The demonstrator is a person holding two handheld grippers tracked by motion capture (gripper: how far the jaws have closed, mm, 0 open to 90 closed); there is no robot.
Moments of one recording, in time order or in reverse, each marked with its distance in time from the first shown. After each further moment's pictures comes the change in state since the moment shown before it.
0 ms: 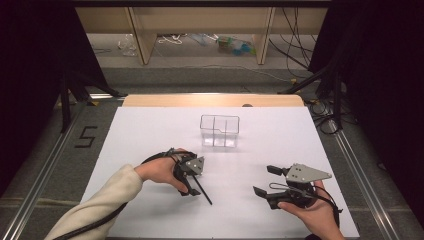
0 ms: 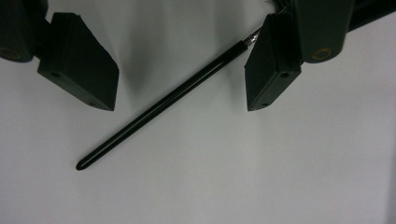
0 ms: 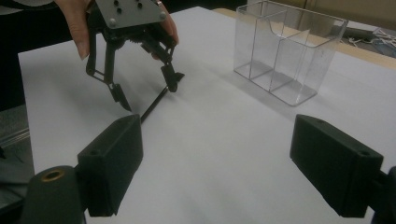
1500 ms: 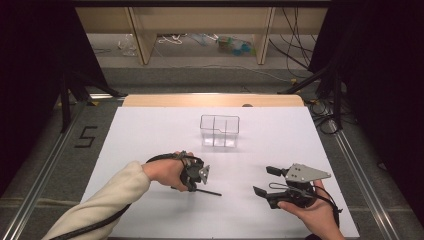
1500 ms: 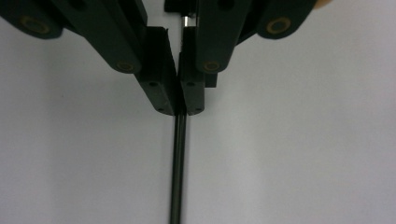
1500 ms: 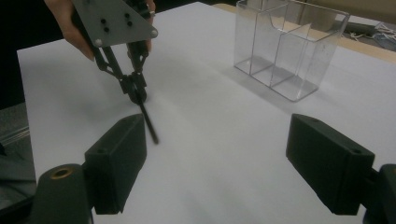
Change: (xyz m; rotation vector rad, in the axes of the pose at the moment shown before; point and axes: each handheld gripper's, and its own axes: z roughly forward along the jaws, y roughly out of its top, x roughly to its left) left arm -0.018 0.023 0.001 0.293 -0.022 0.055; right arm 0.000 -0.001 -0.001 0.037 -0.002 0.009
